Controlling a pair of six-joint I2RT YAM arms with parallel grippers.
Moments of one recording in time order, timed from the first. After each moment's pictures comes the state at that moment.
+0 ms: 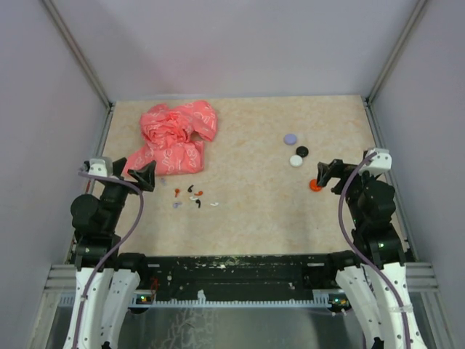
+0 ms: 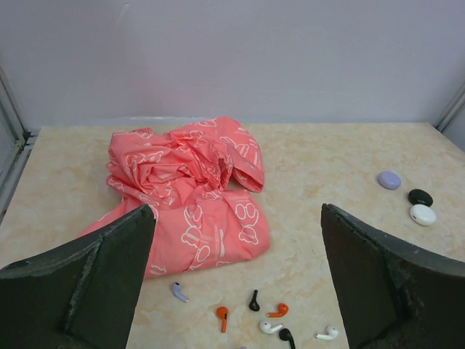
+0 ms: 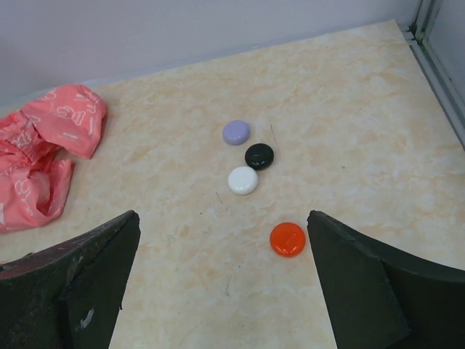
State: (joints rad) left arm -0.07 0.38 0.59 -0.06 0.14 -0.17; right arm 0.15 0.43 0.74 -0.42 0.09 0.25
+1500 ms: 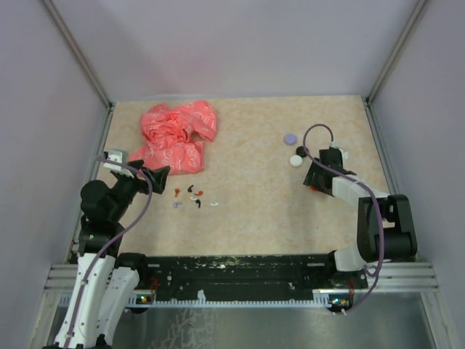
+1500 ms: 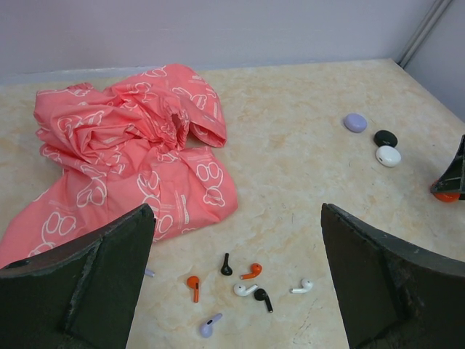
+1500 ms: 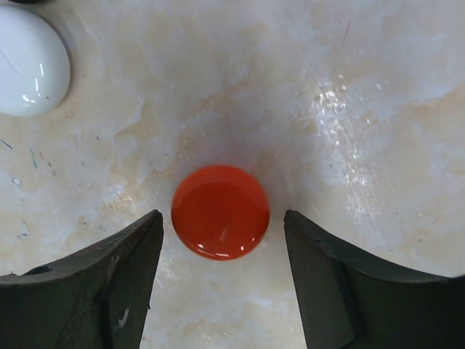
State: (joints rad) left arm -0.10 0.50 0.58 -0.09 0.29 -0.16; right arm 0.08 1.44 0.69 -0.20 0.17 0.46
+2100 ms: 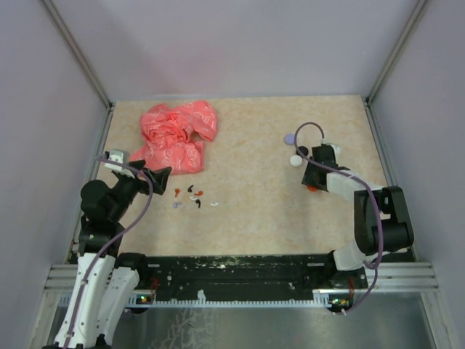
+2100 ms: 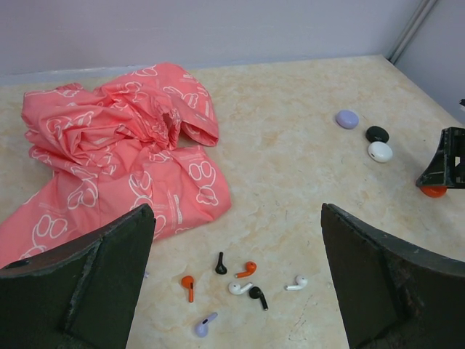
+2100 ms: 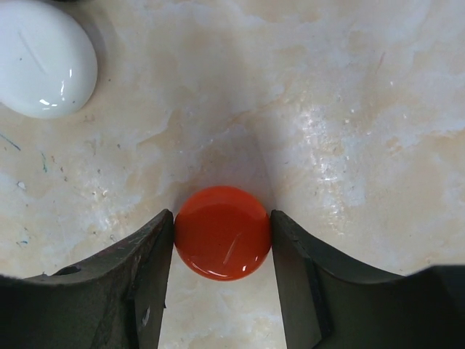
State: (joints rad) left arm -0.10 0.50 0.58 -0.09 0.31 -0.16; right arm 0.13 1.52 0.75 -0.19 0.22 0.39
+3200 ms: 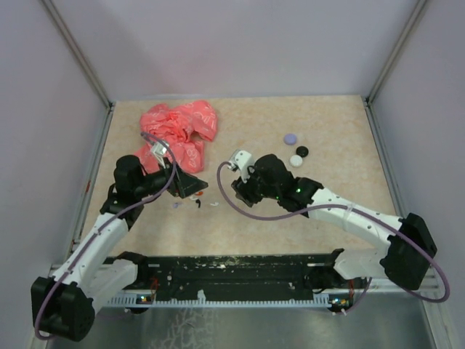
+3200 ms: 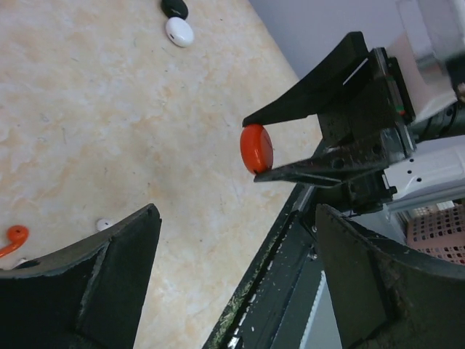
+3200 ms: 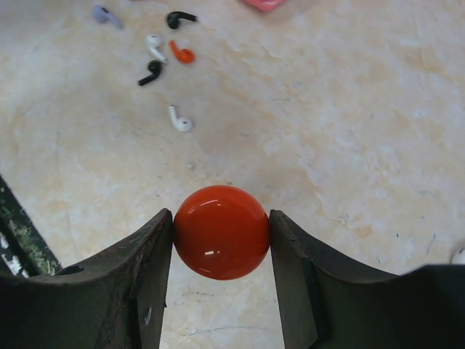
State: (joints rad) left arm -0.24 0.90 0.59 0.08 0.79 -0.53; right arm 0.84 1.25 0.92 -0.27 -0.02 -0.10
